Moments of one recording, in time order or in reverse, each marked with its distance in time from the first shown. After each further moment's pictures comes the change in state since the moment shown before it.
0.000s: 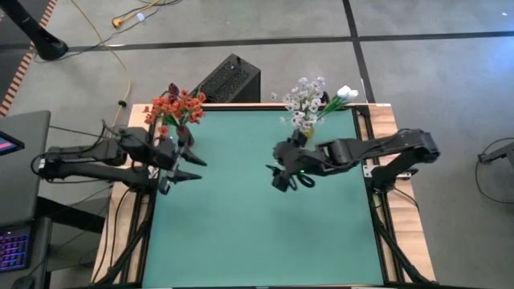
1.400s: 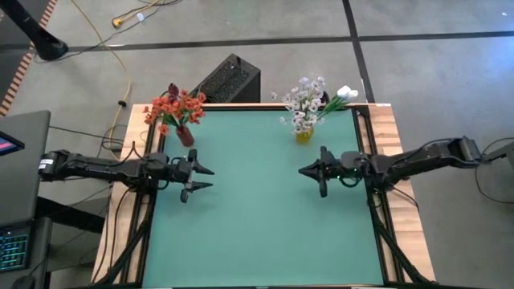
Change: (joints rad) left arm 0.010 -0.030 -0.655 0.584 -0.151 0.030; right arm -0.171 -0.633 -1.232 1.093 -0.444 -0.042
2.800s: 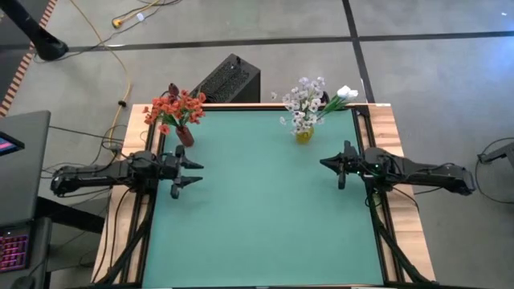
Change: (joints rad) left arm 0.045 -0.492 0.000 -0.455 -0.042 -0.062; right arm -0.144 -0.725 -0.137 -0.596 0.038 -0.082
